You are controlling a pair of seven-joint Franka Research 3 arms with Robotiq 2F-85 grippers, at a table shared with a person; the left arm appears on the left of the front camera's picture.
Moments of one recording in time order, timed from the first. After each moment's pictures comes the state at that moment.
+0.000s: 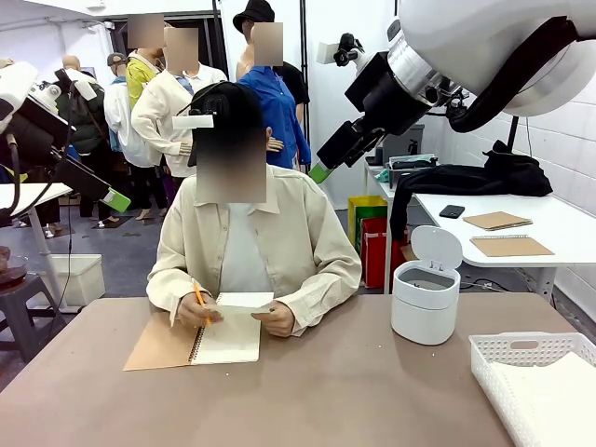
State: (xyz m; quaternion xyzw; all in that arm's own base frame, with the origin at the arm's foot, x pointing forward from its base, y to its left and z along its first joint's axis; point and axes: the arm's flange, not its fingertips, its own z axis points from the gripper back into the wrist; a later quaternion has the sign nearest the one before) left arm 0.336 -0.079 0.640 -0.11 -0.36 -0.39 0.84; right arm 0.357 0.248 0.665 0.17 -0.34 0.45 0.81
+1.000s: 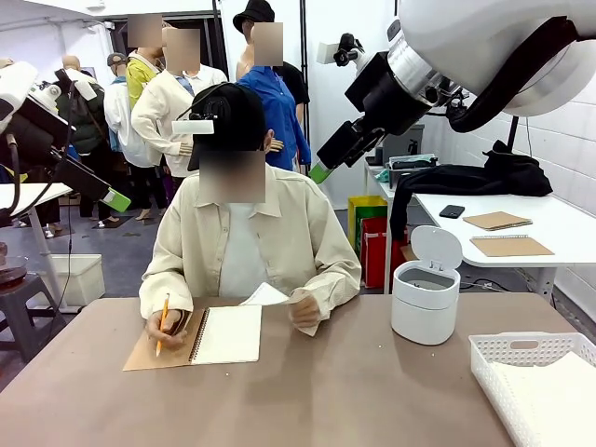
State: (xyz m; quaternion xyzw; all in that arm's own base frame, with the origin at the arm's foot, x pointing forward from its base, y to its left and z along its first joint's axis) left arm 0.336 -0.079 0.640 -0.11 -0.36 -0.39 0.84; right arm 0.357 0.248 0.665 0.17 -0.34 0.45 0.81
